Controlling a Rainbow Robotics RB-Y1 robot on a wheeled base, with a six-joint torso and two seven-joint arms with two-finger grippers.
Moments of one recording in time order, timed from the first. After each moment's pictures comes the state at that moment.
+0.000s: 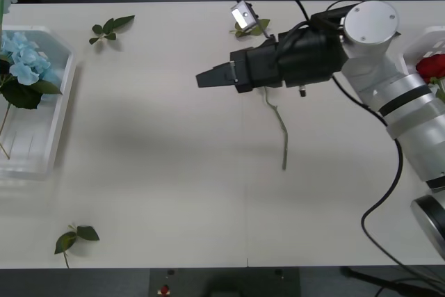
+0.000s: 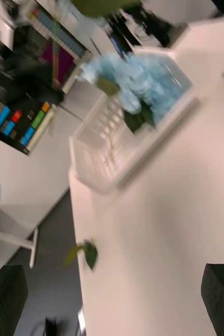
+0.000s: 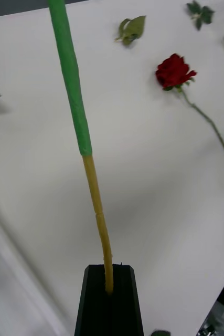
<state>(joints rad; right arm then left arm) -0.78 -0.42 0.27 -1.26 -1.69 1.23 2.11 -0.49 0.94 0.39 -1.33 1.48 1.66 -2.25</state>
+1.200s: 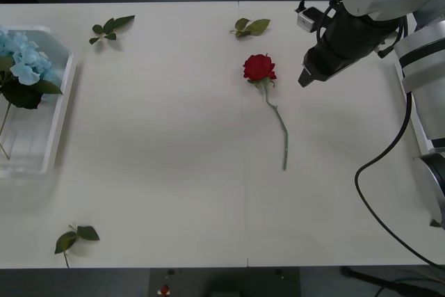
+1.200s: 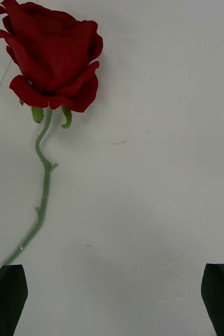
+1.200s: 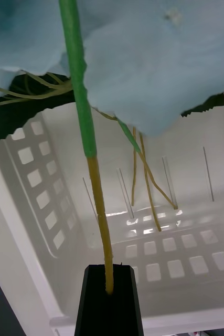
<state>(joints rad) -0.93 -0.40 0.11 -1.26 -0.49 1.68 1.85 -0.49 1.04 0.27 -1.13 0.87 1.50 -2.23</state>
